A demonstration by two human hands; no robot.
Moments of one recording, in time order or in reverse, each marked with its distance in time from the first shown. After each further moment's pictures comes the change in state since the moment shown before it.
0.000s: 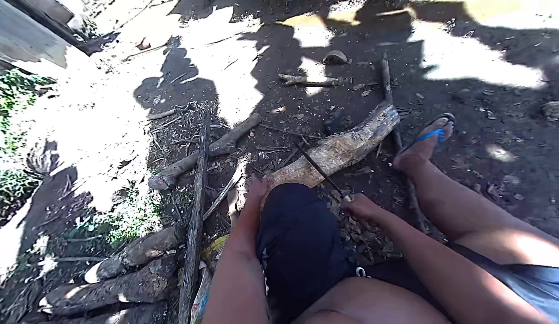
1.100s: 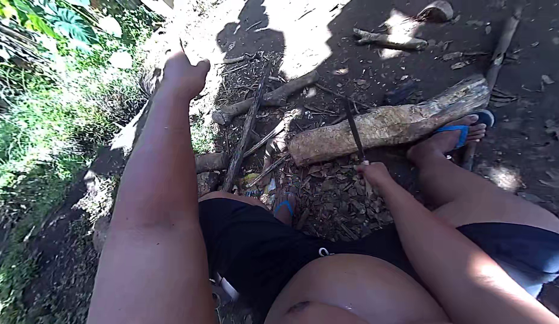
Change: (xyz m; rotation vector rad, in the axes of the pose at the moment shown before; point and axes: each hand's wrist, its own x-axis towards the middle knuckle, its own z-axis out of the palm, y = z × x) left_hand -0.230 0.035 -0.343 0.101 0.586 0.034; right_hand 0.008 -0.013 0.034 0.215 0.076 -0.046
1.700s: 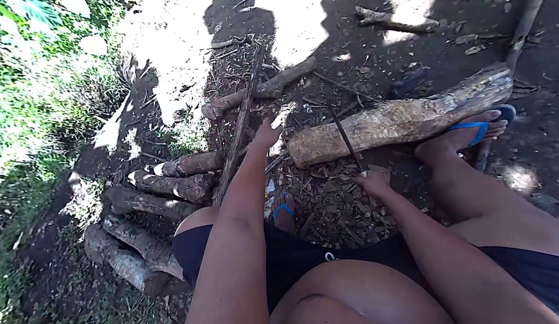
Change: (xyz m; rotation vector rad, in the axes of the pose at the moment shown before) left_hand -0.009 -0.021 0.277 -0.200 -0.545 -0.144; right_hand 0.035 0.025 0.017 -0.334 -0.131 -0.021
